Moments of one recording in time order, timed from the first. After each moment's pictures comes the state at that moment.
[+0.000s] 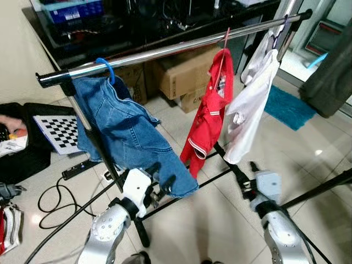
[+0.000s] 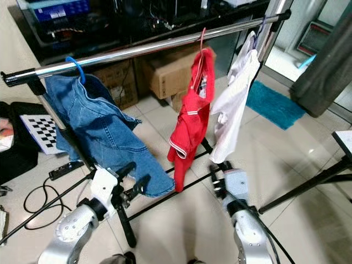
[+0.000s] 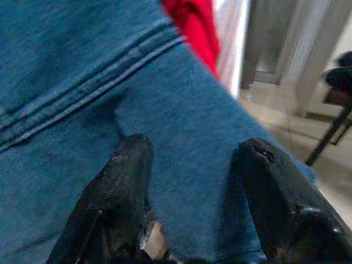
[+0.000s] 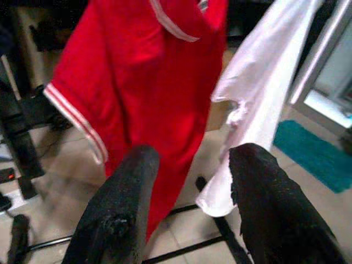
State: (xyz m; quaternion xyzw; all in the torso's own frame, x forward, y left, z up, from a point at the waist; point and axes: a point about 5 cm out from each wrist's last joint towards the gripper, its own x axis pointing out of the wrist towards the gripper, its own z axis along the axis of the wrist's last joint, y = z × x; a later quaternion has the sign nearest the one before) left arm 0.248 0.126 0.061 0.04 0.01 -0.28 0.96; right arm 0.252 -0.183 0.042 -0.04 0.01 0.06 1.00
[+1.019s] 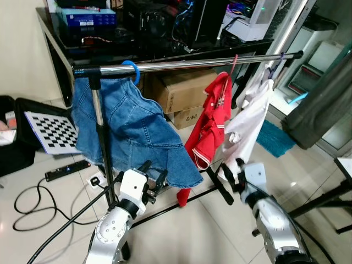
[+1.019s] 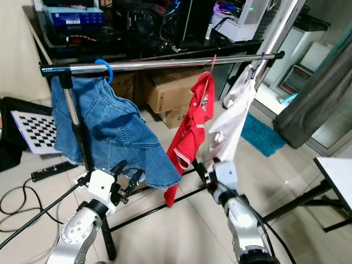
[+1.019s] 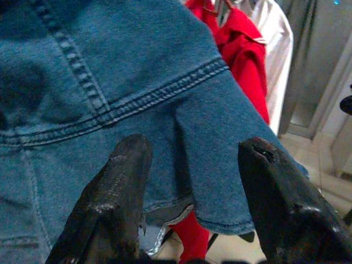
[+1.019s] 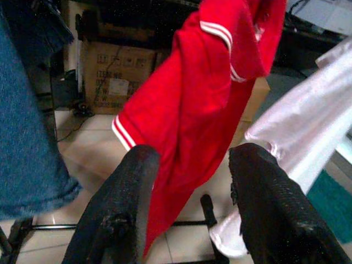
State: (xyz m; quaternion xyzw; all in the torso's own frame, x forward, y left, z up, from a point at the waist) left arm 0.250 0.123 0.051 0.04 0.00 -0.23 0.97; right arm 0.278 -0.171 0.029 -0.05 0.05 0.13 0.99
